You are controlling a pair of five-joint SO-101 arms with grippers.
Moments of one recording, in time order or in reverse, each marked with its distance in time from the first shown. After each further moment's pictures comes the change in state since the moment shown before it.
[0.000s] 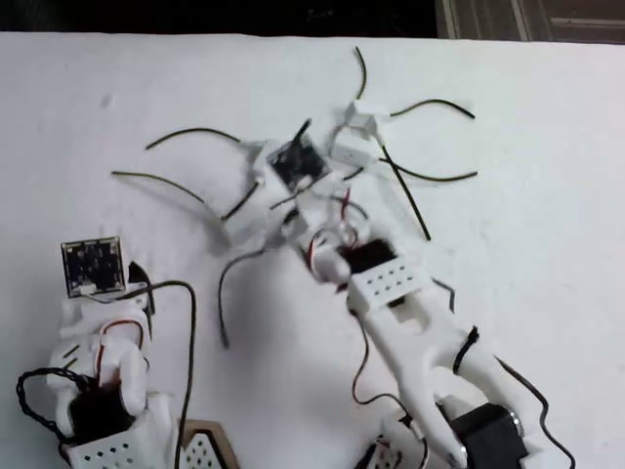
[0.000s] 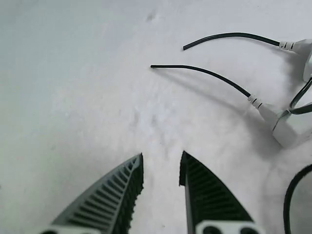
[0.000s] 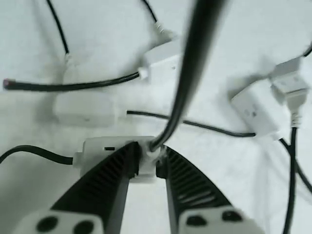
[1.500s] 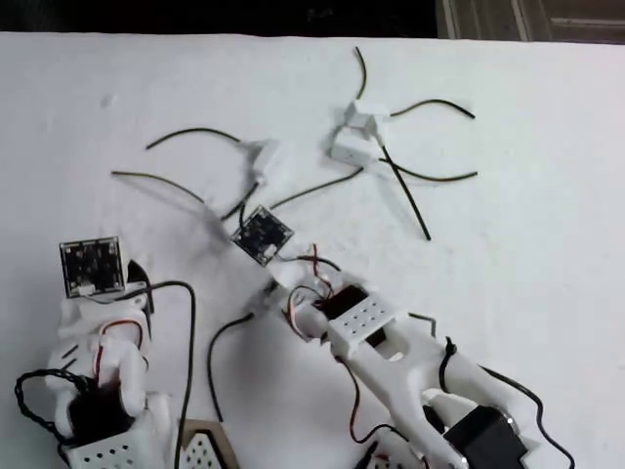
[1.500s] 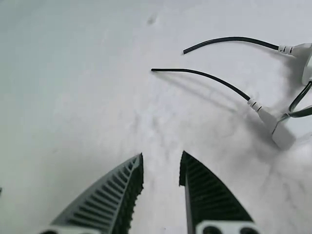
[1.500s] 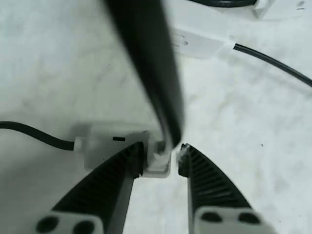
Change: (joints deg) left arm 0.1 0.0 -0.7 0.1 0.0; right arm -11.9 -0.3 16.5 -2.6 2.7
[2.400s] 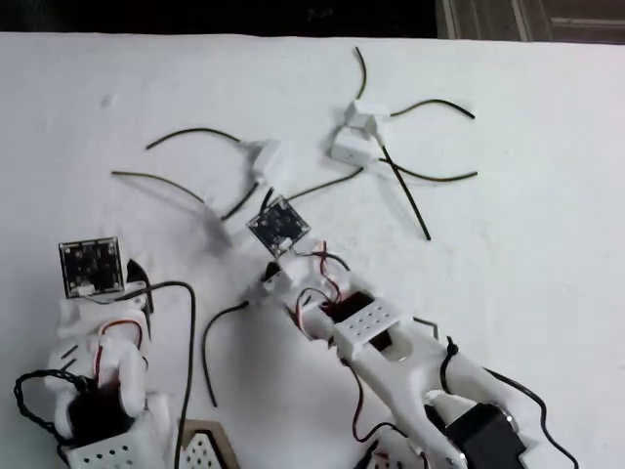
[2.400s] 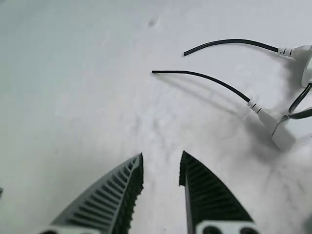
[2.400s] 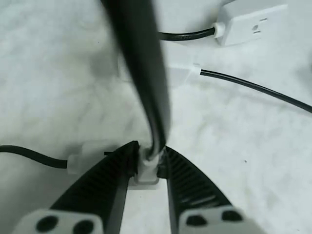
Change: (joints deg) left arm 0.0 -0.1 -0.3 0.0 0.0; right arm 1.8 0.8 4.0 -14.8 -5.9
